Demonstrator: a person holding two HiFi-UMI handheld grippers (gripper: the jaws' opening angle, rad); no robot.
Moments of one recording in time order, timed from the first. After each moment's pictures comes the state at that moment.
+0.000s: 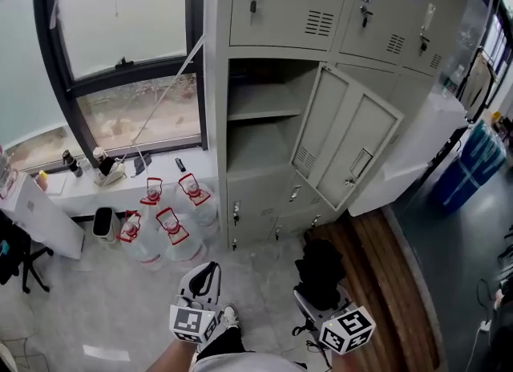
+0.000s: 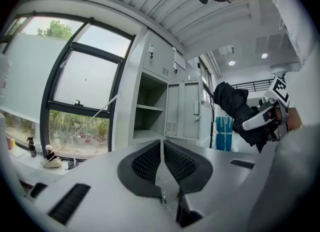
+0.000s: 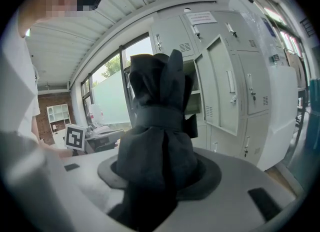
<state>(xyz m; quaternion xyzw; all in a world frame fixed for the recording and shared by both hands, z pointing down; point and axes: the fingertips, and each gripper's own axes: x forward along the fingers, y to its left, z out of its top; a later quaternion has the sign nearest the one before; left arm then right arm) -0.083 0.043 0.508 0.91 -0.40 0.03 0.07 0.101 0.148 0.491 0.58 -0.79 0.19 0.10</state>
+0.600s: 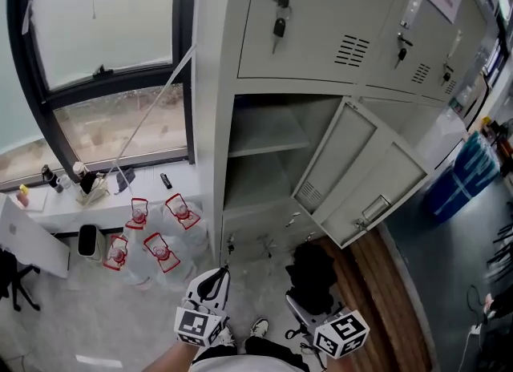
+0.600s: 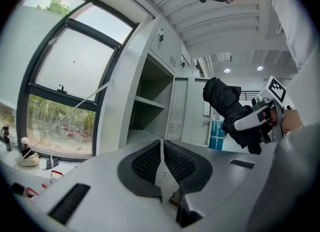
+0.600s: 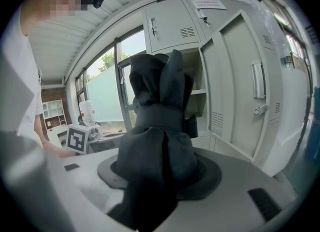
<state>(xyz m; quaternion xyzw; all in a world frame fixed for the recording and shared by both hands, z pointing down) -0.037 -0.088 0.518 0.94 -0.33 0.03 0.10 0.101 0.008 0.483 0.59 -0.78 0.19 0.13</state>
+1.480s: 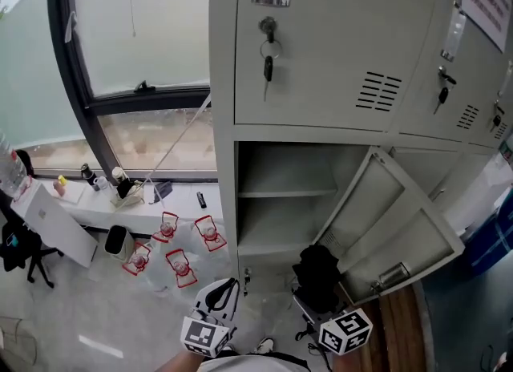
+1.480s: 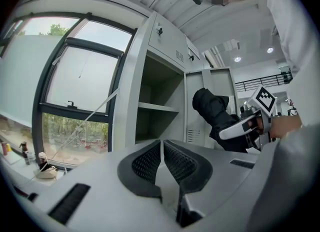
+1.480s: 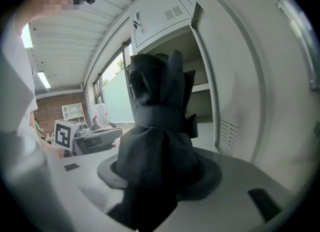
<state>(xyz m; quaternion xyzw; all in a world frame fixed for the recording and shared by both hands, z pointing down) 0.006 -0.148 0.495 0.90 -0.43 0.03 0.06 0.167 -0.115 0.499 0.49 -0.84 0.18 0.11</state>
